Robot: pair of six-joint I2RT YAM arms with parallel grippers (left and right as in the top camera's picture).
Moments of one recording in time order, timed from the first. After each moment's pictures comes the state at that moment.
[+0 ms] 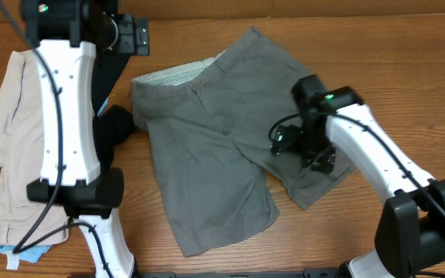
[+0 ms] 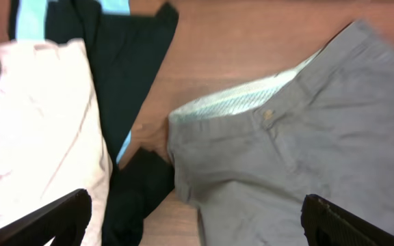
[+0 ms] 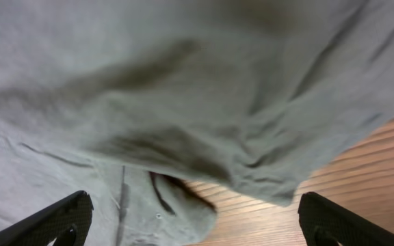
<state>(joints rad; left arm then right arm) -0.06 2.09 2.68 -1.61 -0.03 -0.10 0.34 1.72 1.28 -1.16 -0.14 0.67</state>
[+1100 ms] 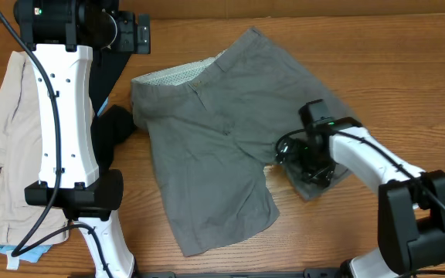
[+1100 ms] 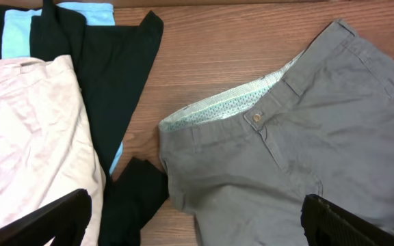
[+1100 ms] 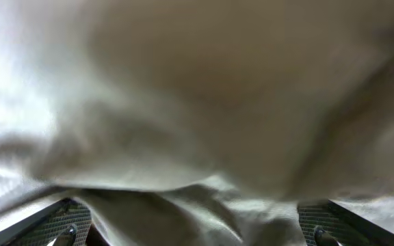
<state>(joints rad) -0.06 2.09 2.67 -1.58 0.02 -0.05 0.23 1.73 0.98 -0.78 -0.17 0.74</state>
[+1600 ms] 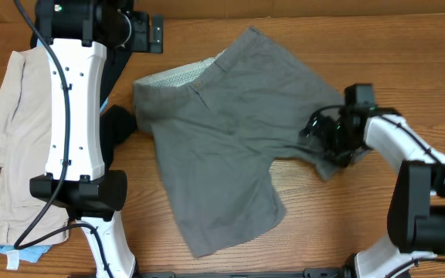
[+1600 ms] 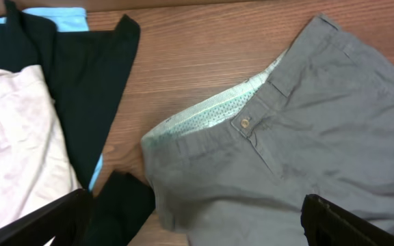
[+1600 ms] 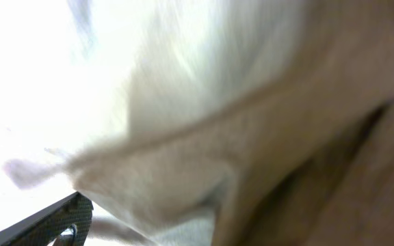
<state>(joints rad) -0.10 2.09 2.56 -1.47 0.04 -0.05 -0.06 1.84 1.09 -0.65 -0.32 0.63</state>
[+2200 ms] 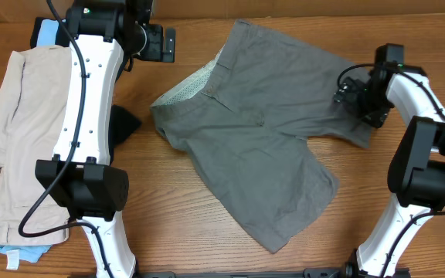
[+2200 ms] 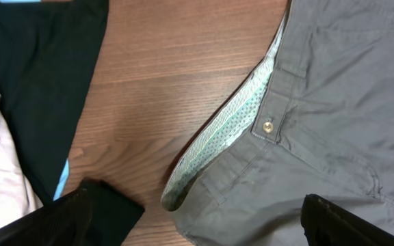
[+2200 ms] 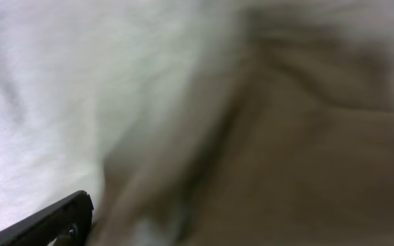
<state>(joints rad) -0.11 2.10 2.30 -1.28 0.06 -0.05 -0.20 2.15 1.59 -0.83 -0.09 0.42</state>
